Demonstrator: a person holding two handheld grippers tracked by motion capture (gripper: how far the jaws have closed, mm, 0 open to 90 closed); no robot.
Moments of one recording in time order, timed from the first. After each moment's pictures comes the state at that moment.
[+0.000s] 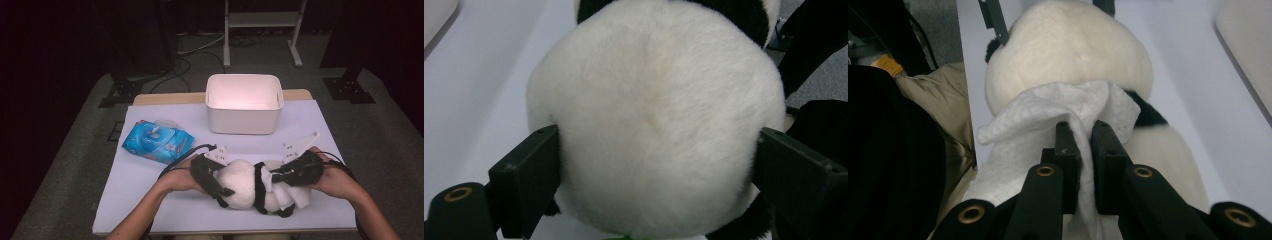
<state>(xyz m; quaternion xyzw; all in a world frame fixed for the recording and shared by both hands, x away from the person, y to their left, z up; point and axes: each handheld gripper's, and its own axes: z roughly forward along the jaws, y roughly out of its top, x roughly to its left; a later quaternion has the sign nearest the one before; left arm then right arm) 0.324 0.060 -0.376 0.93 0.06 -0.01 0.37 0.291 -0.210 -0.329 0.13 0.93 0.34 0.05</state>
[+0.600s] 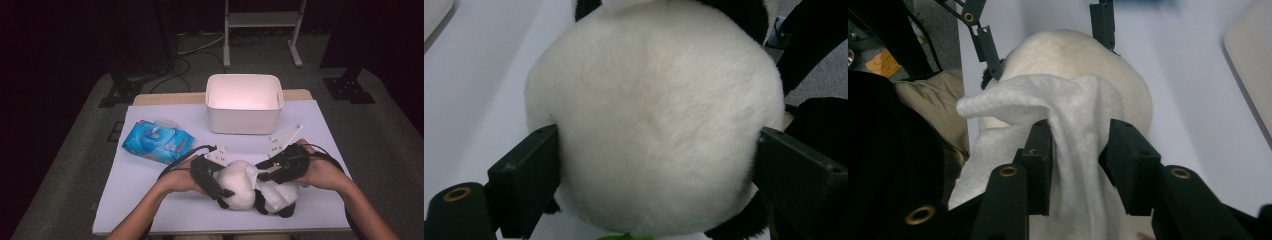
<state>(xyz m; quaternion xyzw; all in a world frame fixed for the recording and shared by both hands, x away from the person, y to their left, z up) 0.323 0.061 -0.377 0.93 0.06 -0.01 0.36 0.302 -0.188 -0.318 0.12 0.94 0.33 0.04</state>
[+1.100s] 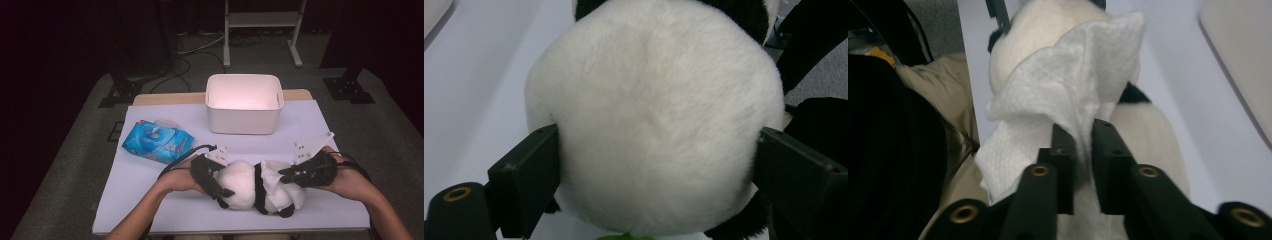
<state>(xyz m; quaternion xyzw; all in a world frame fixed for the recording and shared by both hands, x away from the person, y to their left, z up) 0.324 0.060 -0.377 0.93 0.06 -0.02 0.36 0.277 -0.235 -0.315 0.13 0.93 0.33 0.06</state>
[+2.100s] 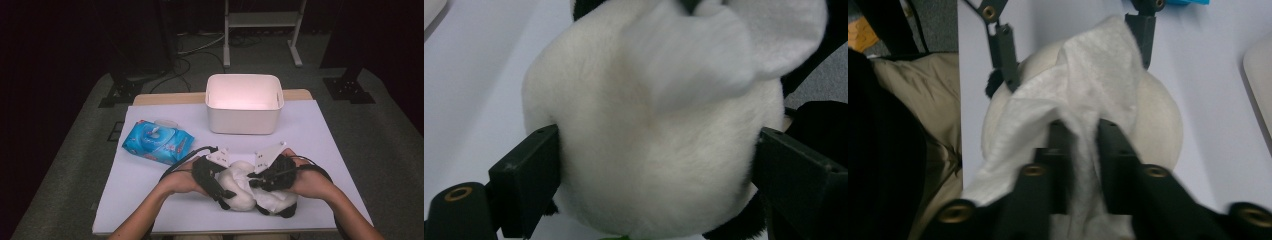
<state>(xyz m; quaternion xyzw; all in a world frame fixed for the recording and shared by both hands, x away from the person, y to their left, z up) 0.321 0.058 -0.382 0.93 0.06 -0.01 0.37 0.283 -0.158 -0.337 0.07 0.95 0.30 0.08</state>
